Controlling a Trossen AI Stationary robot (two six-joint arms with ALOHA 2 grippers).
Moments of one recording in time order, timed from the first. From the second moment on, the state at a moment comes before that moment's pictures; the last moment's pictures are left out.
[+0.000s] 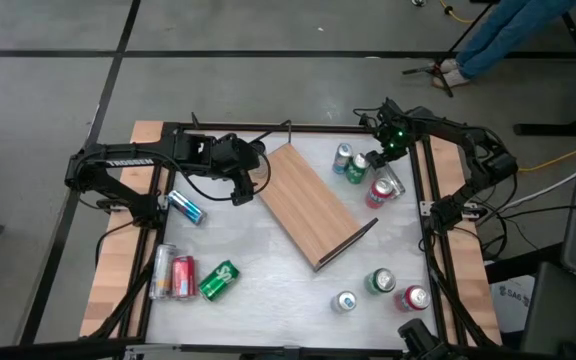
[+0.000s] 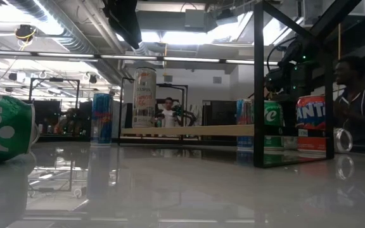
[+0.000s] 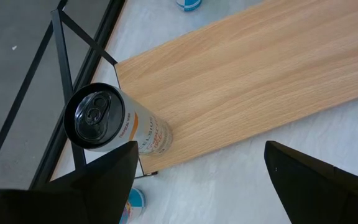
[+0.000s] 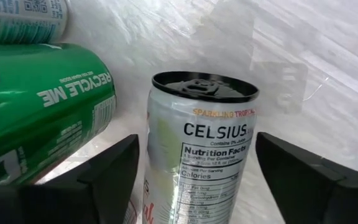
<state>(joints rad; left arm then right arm) 0.11 1.39 1.40 -1.00 -0.30 -0.11 -1.02 1.59 0.96 -0.88 -0.19 -0.03</state>
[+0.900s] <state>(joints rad) 0.11 1.39 1.40 -1.00 -0.29 -0.11 -1.04 1.58 0.96 -0.95 -0.14 0.00</state>
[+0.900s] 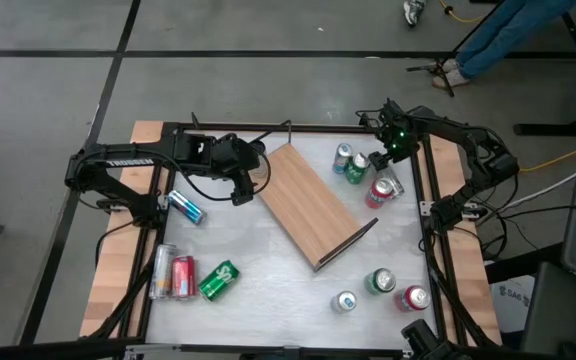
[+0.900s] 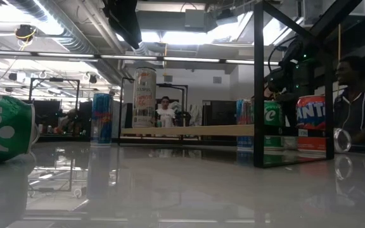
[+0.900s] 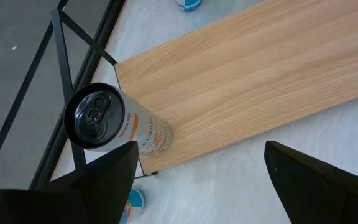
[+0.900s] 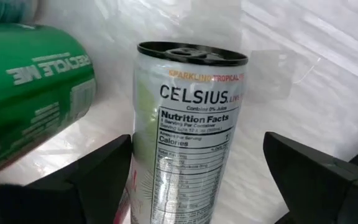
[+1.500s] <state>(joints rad) 0.11 1.39 1.40 -0.99 -0.30 -0.11 -1.07 1.59 0.98 -0.98 -0.12 -0.01</state>
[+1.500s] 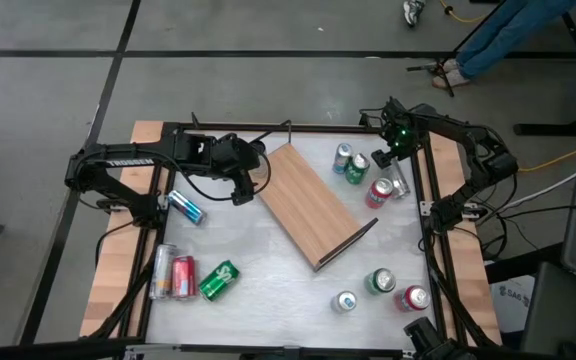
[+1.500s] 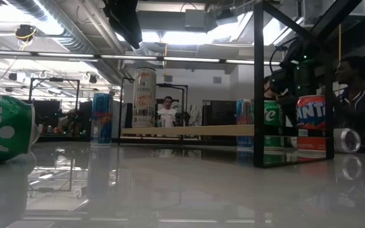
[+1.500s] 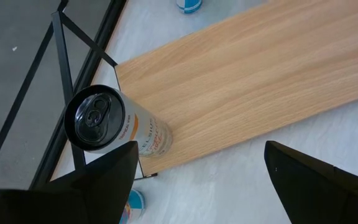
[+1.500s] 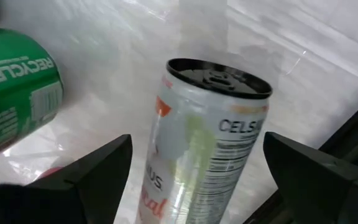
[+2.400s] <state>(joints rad) 0.11 1.39 1.40 -0.99 -0.30 -0.11 -0.99 1.59 0.93 -0.92 -0.01 0.02</state>
